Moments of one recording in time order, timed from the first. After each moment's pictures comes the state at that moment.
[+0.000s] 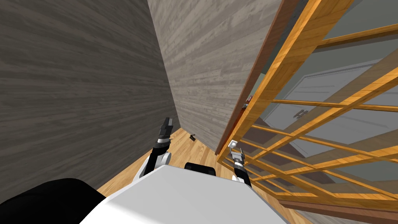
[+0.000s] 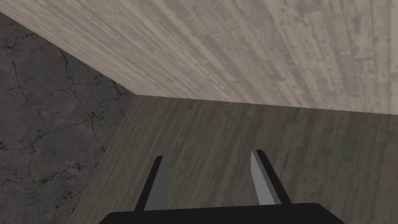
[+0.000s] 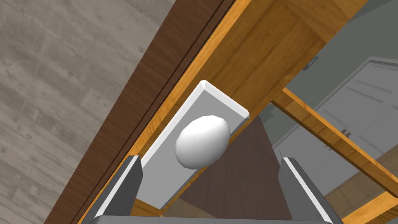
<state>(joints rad) 0.09 -0.25 0.06 -0.77 -0.50 -0.89 -0.84</state>
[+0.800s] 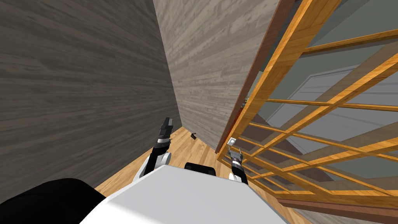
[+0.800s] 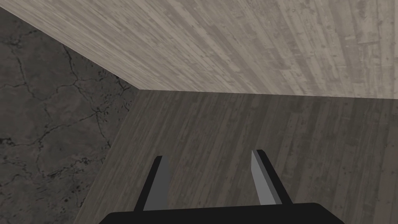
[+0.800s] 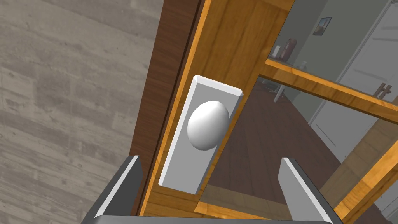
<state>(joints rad) 0.10 -0.21 0.09 -0.82 -0.59 -0.88 -1.04</state>
